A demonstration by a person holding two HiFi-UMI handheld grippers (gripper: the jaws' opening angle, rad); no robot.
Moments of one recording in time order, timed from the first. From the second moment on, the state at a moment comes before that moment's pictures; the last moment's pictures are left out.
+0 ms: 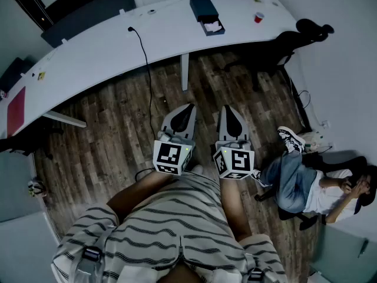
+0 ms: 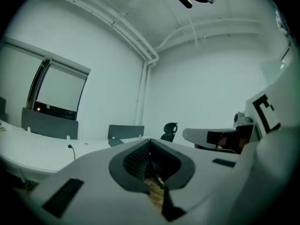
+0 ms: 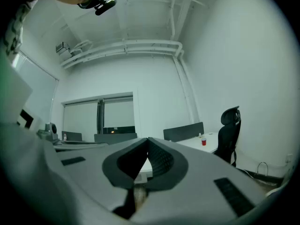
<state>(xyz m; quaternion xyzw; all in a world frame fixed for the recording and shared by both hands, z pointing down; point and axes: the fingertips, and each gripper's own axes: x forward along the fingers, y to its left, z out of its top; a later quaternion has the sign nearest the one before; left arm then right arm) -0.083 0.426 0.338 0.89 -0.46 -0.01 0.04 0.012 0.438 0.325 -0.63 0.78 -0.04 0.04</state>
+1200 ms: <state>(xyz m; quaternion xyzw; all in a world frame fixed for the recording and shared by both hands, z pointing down) -0.053 0.336 0.393 0.86 -0.50 0.02 0.05 0.038 0.341 0.362 -0.58 0.81 -0.05 0.02</state>
